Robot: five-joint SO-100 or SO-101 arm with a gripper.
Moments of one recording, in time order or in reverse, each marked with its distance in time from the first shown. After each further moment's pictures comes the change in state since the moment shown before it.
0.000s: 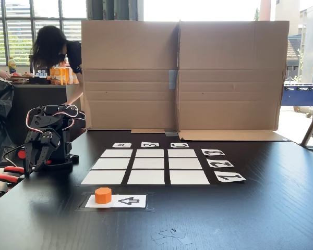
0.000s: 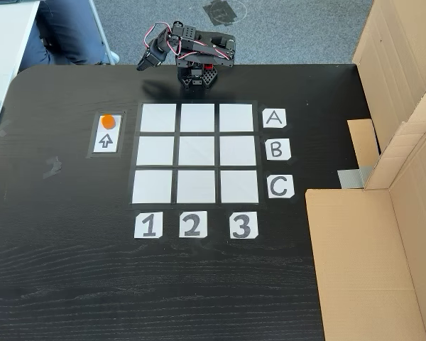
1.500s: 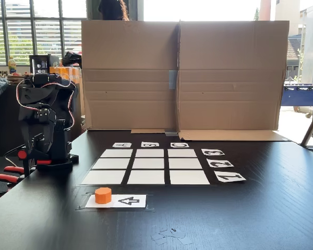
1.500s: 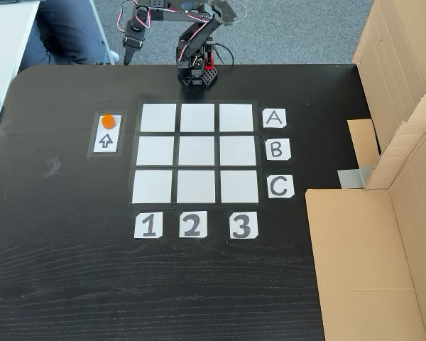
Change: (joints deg) arm -8.7 -62.7 -58.7 16.2 -3.4
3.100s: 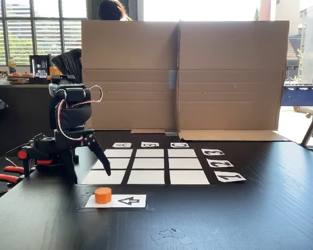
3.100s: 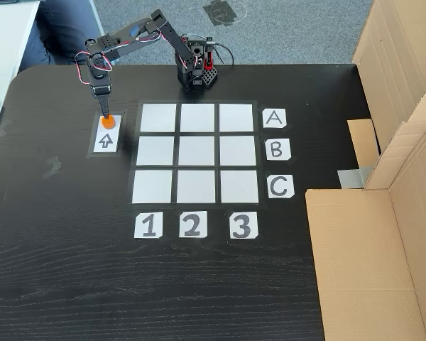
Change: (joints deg) arm -24.3 -62.9 -51.0 3.5 8.3
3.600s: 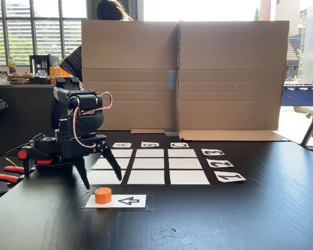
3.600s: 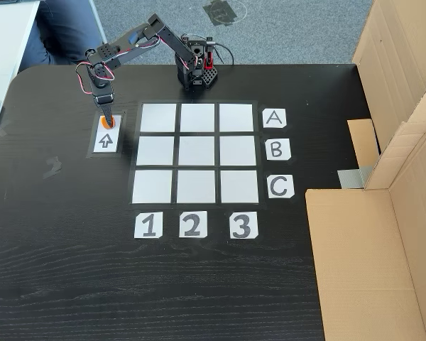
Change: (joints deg) arm -3.0 -4.3 -2.1 -0.5 1.0
